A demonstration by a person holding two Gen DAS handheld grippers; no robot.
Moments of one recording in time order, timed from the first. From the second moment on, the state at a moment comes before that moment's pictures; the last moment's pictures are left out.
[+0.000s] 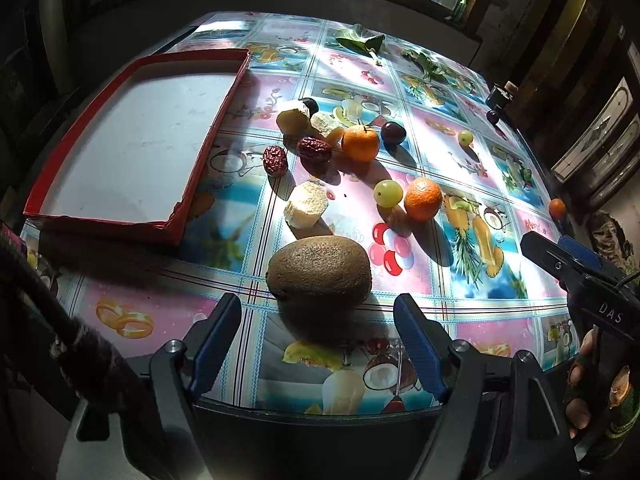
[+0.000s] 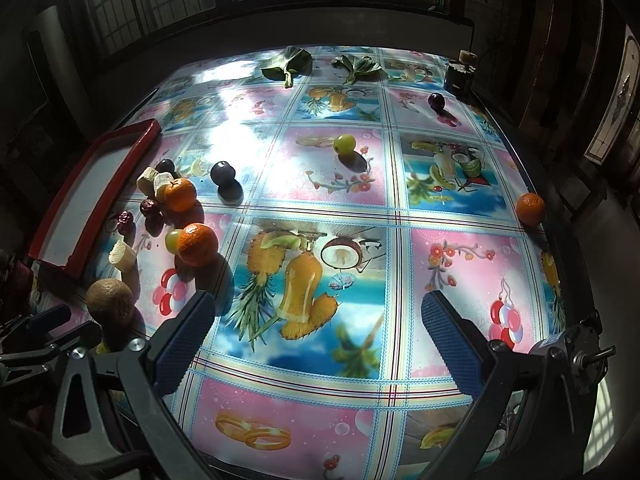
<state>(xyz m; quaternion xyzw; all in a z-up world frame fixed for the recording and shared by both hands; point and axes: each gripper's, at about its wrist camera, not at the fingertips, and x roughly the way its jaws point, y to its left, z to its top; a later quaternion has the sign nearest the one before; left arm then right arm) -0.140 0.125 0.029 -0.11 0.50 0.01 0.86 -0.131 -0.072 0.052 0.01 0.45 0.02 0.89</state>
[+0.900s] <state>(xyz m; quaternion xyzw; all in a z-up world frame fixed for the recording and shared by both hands) -0.109 0.133 0.005 -0.12 0.51 -0.01 0.85 -0.066 -0.004 -0.001 0.05 0.49 0.19 0.85</state>
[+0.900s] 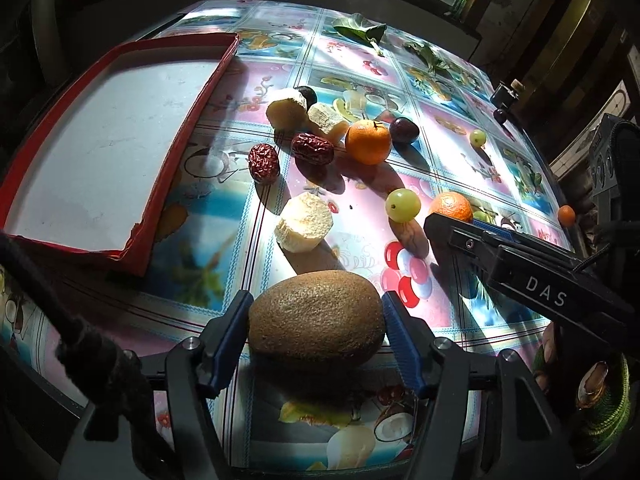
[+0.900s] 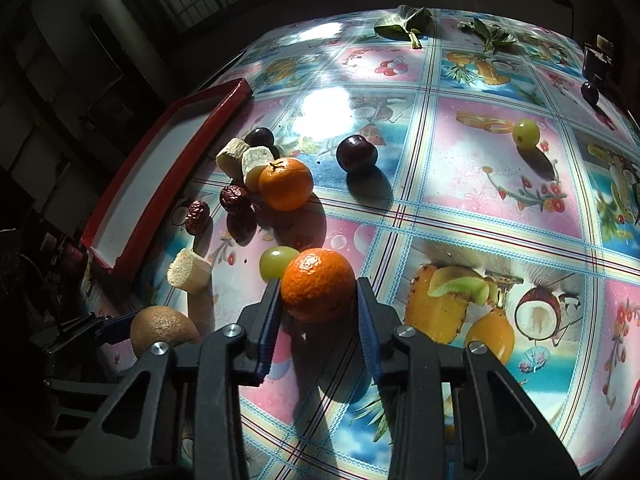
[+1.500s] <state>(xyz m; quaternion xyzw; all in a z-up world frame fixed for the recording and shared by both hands) -0.143 0.155 0.045 -0.11 0.47 0.01 0.88 -0.108 -0.008 0.035 0.07 0.46 0.20 0.86</state>
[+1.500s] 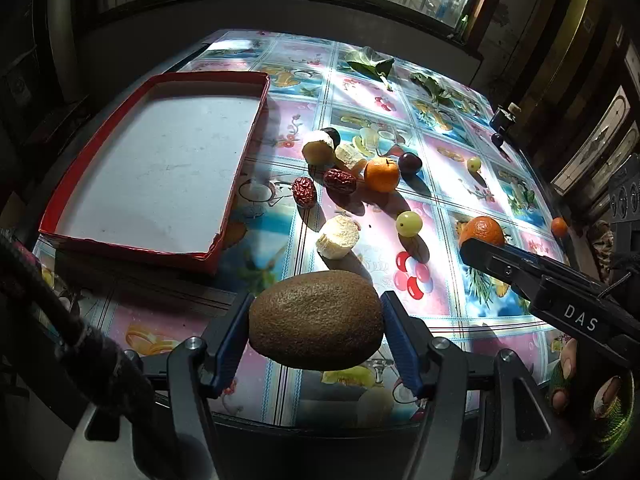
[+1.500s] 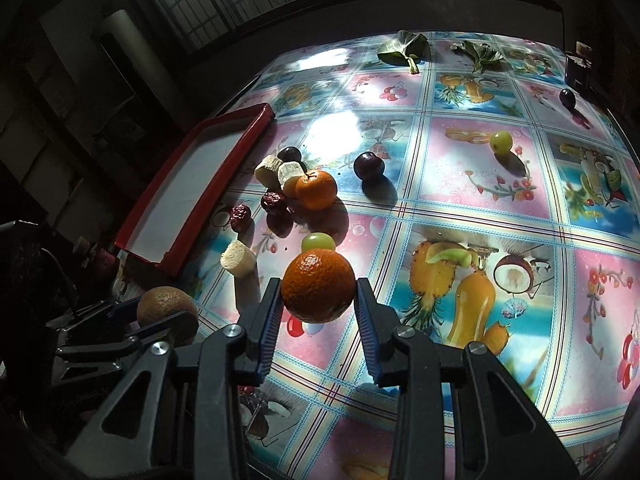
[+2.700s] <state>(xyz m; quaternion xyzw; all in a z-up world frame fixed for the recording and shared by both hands) -0.144 0.240 0.068 -0.12 0.44 0.13 0.88 -0.105 0.075 0.047 0.05 0.45 0.28 0.85</state>
